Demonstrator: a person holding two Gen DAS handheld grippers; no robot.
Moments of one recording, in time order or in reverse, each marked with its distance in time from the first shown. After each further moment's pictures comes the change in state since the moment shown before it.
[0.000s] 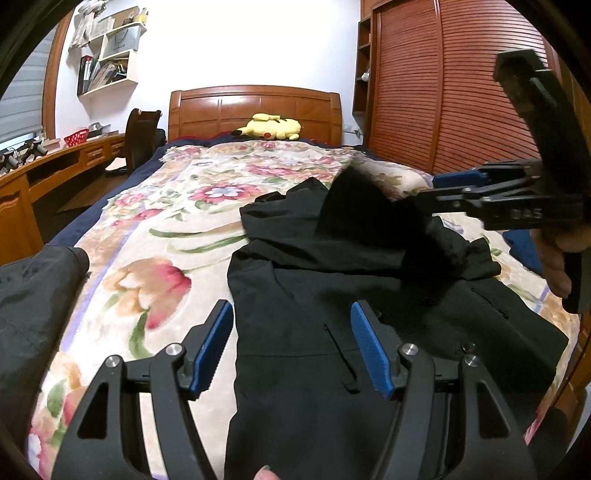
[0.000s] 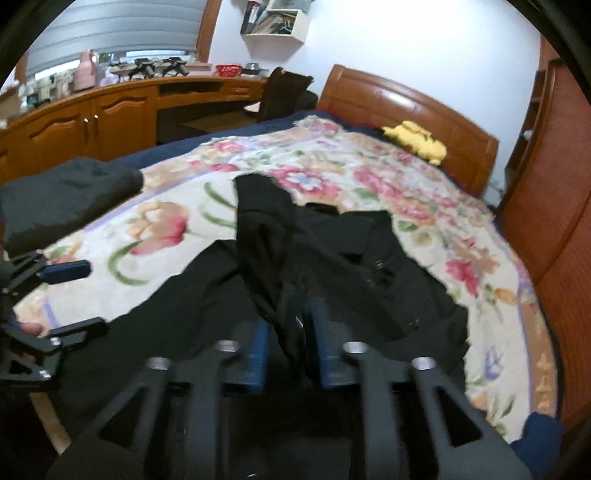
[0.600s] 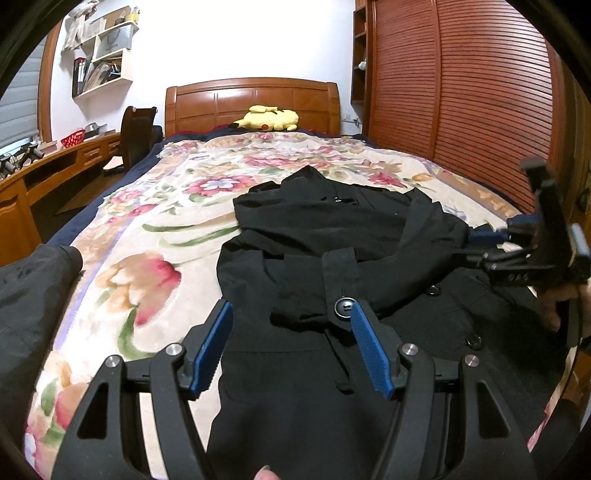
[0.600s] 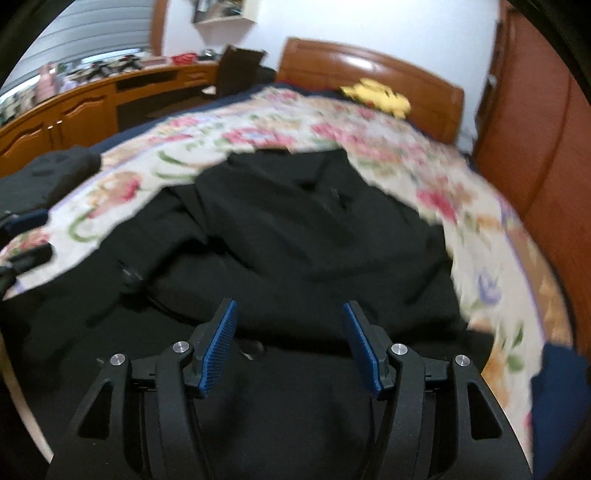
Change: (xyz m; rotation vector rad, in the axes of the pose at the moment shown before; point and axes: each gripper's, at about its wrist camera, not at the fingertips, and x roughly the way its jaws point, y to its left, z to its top) left arm 0.016 -0.015 -0.004 0.028 0.035 0.018; right arm 0.025 -0.062 -0.100 0.177 0.087 -0.104
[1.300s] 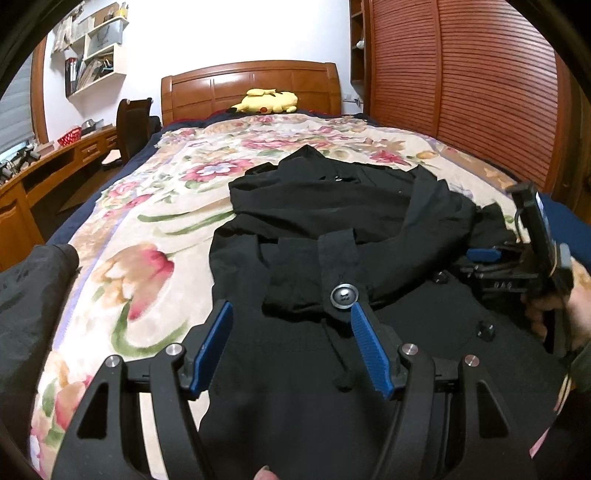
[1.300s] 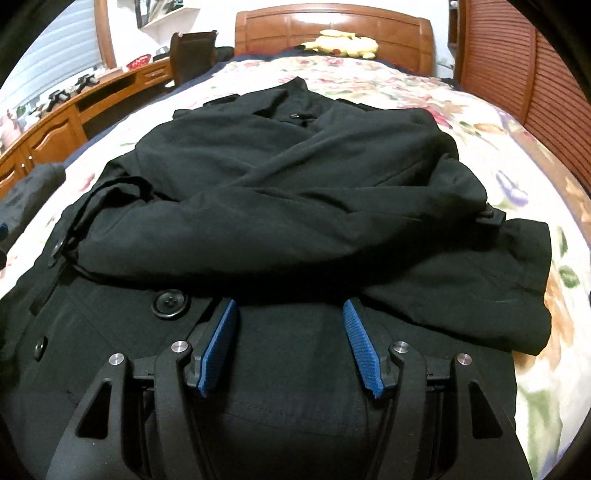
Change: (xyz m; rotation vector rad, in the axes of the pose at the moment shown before) left arm 0.017 -0.011 0.004 0.028 0.080 0.019; right arm 0.054 -0.040 -0.045 0.183 0.085 0.059
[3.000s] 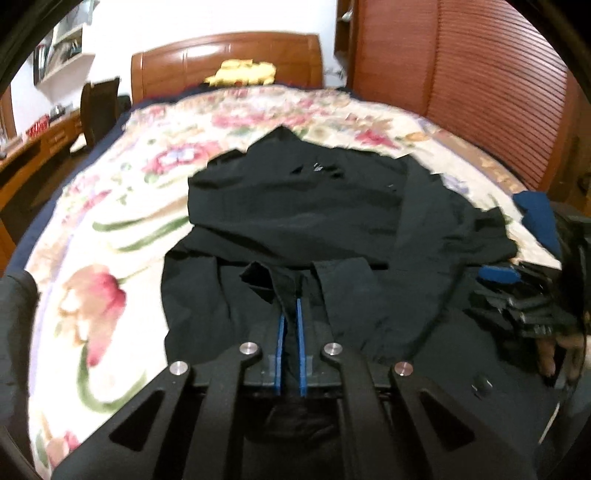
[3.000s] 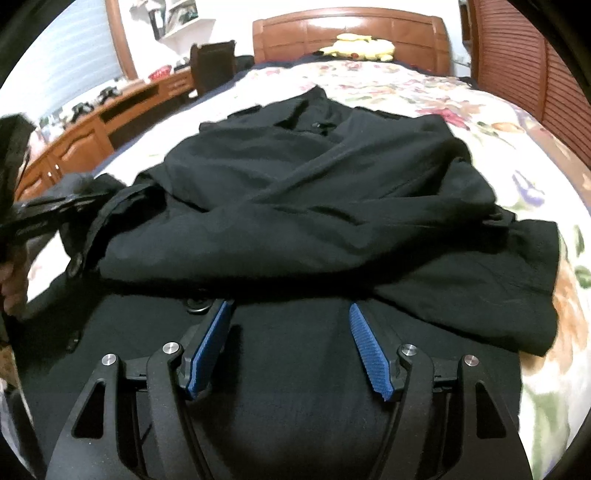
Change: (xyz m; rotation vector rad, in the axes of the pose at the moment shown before) left arm 0.049 -0.014 0.047 0.030 0.113 -0.087; right arm -0.027 -0.014 -0.004 0.025 -0.046 0.147
